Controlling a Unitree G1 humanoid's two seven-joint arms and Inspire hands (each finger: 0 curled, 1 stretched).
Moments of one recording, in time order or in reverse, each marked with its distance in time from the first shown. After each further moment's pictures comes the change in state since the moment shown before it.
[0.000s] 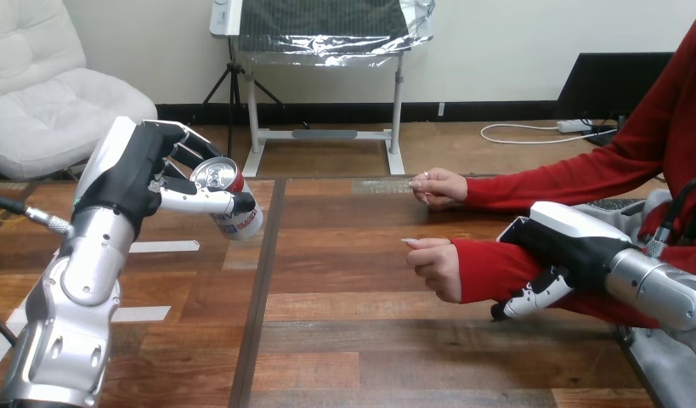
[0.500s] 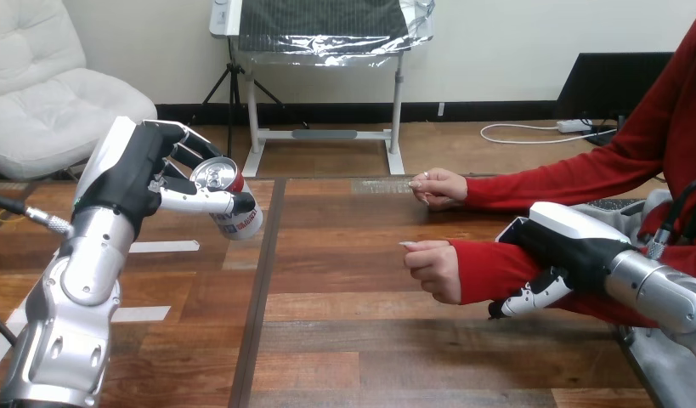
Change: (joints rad) left arm 0.000 0.000 0.000 0.000 0.001 0.000 0.000; right arm 0.004 0.000 0.000 0.000 0.001 -0.010 -0.007
